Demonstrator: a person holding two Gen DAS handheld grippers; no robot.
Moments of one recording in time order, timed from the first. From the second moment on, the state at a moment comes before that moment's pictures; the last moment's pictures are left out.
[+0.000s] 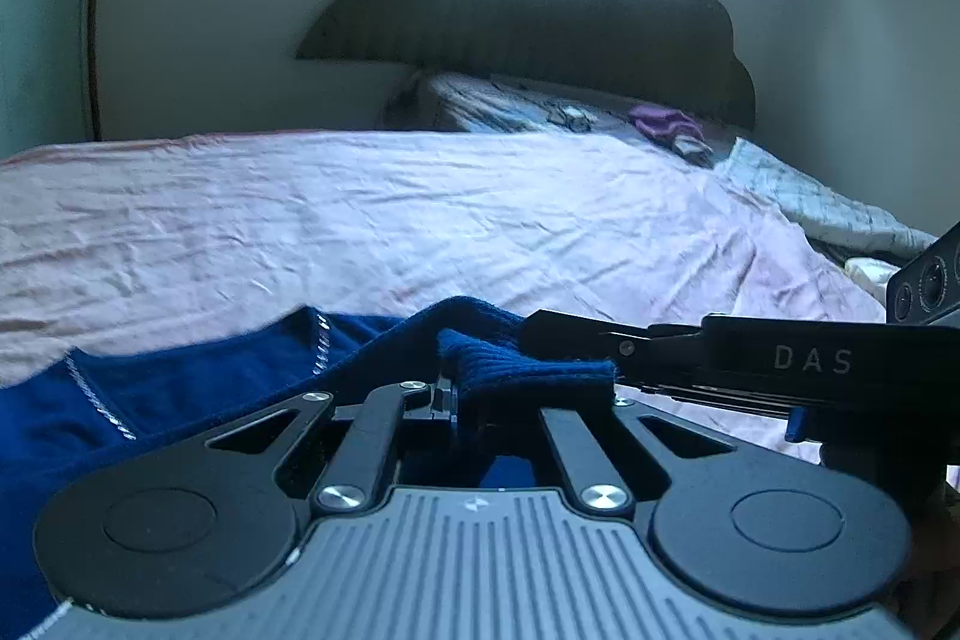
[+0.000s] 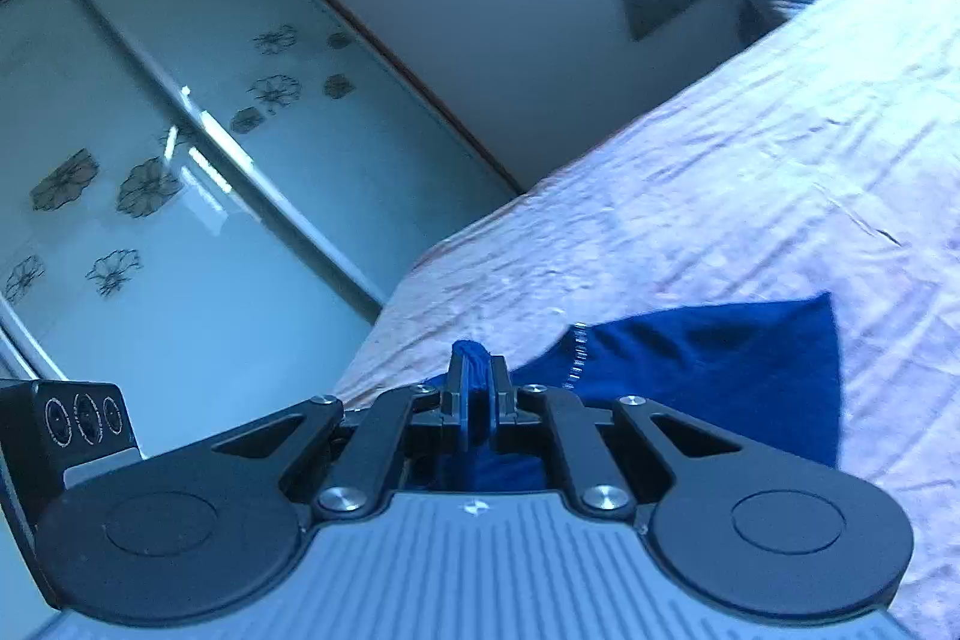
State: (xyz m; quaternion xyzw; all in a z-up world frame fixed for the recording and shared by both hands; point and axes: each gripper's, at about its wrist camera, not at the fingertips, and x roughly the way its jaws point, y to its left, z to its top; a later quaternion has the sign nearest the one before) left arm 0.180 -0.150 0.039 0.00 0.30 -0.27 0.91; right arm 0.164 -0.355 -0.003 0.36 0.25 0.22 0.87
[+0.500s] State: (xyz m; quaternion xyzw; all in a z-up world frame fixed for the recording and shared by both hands) left arm 0.191 -0.183 -0.004 0.03 0.36 -0.27 0.89; right arm 0.165 -0.393 -0.065 0.39 0.30 0.13 0.86
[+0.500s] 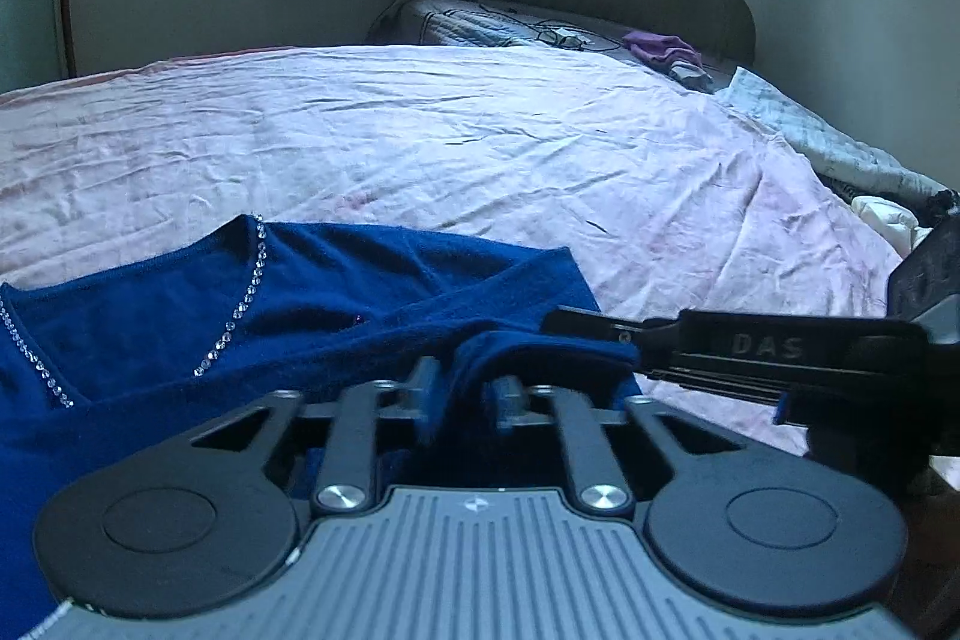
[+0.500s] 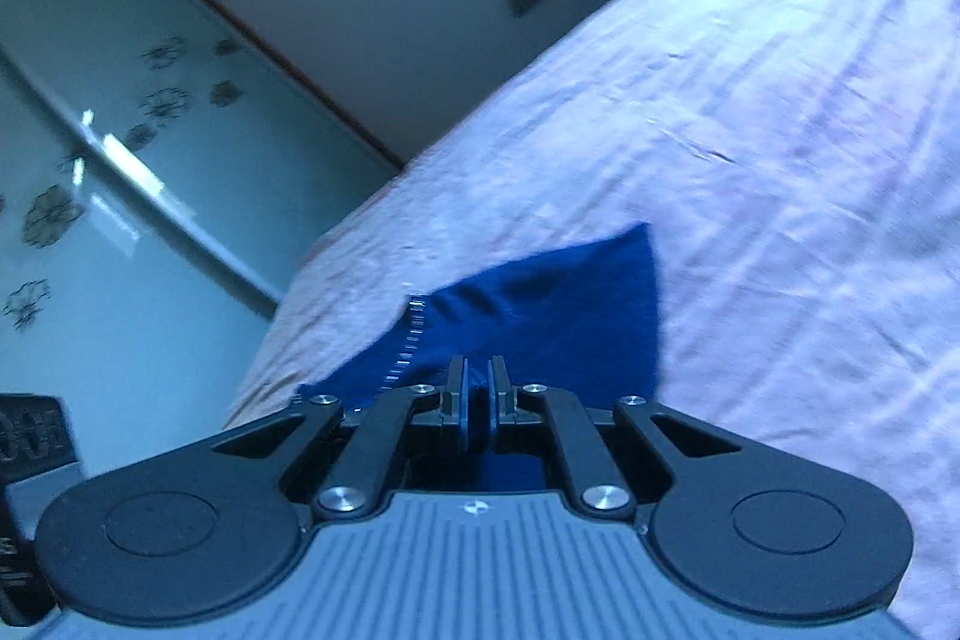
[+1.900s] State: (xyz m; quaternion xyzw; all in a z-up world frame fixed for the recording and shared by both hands) left arm 0.133 -0.016 -0.005 0.09 0.32 -0.14 0.93; right arm 0.164 -0.357 -0.083 0.50 0.30 0.08 0.81
